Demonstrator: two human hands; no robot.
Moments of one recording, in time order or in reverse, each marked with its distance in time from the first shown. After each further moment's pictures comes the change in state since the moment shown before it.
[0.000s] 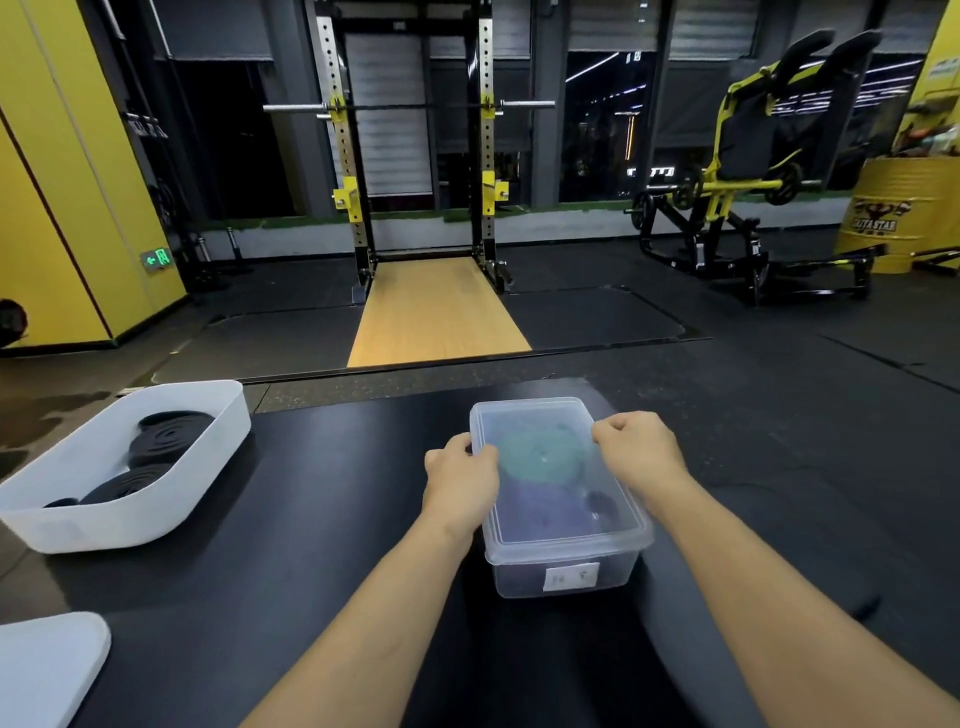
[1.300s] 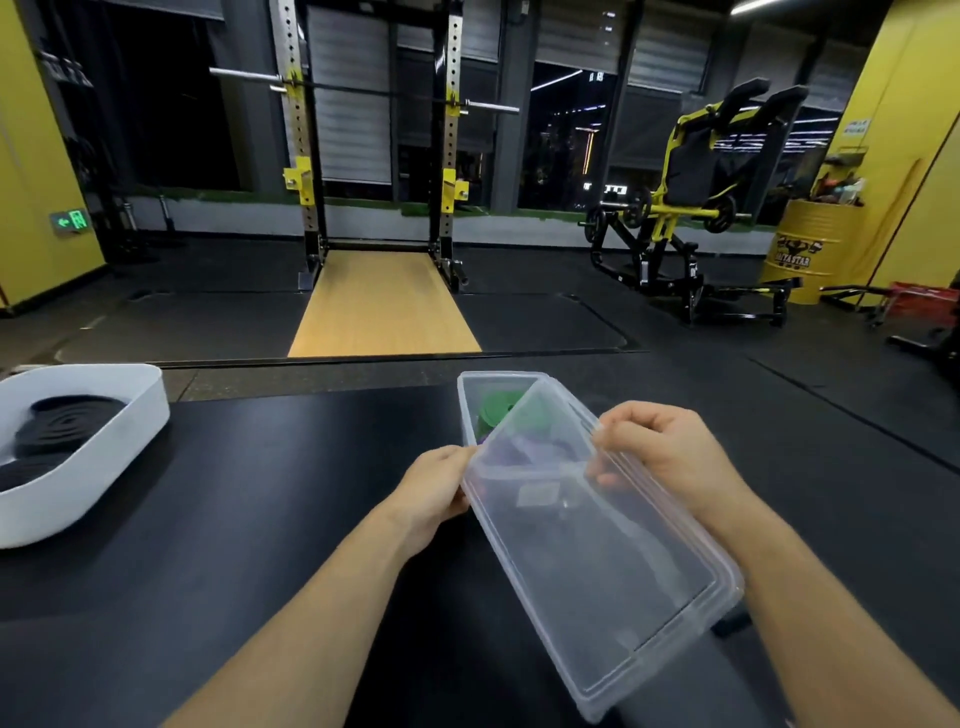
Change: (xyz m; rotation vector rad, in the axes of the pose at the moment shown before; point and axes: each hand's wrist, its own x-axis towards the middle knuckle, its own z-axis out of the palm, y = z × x) left_hand 0.012 -0.002 0.033 -0.275 -0.410 -0.132; right_hand -0.063 -0.012 -0.105 0.478 -0.211 -0.122
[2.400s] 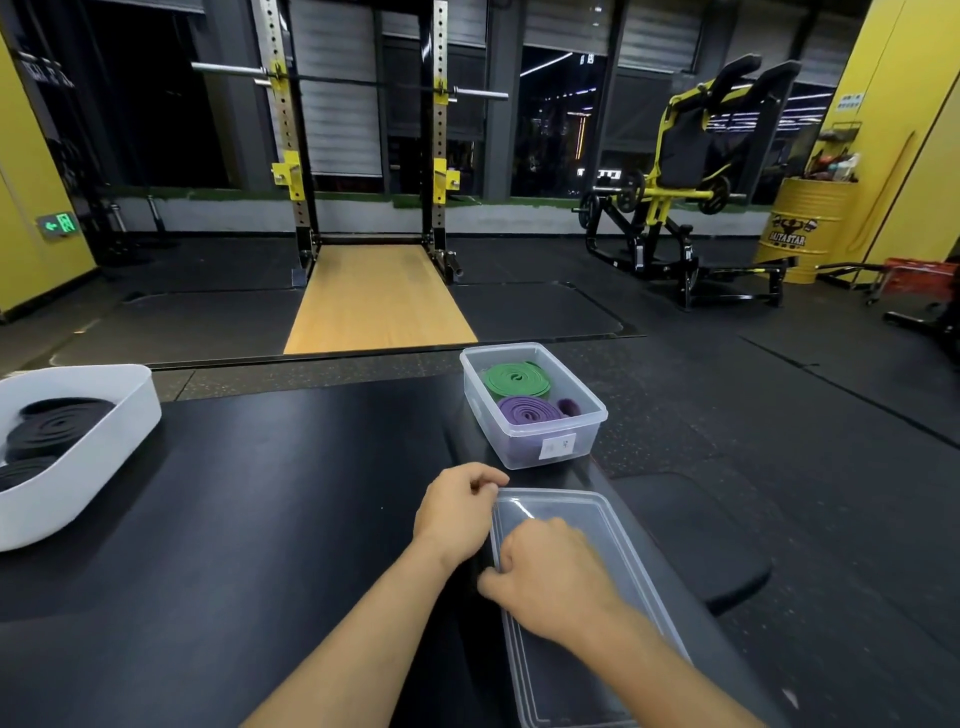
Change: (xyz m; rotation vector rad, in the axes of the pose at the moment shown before) left_hand -0.002 -0.040 0.028 0.570 0.213 0.228; right_hand -0.032 0.084 0.085 -1.058 -0.214 -0.074
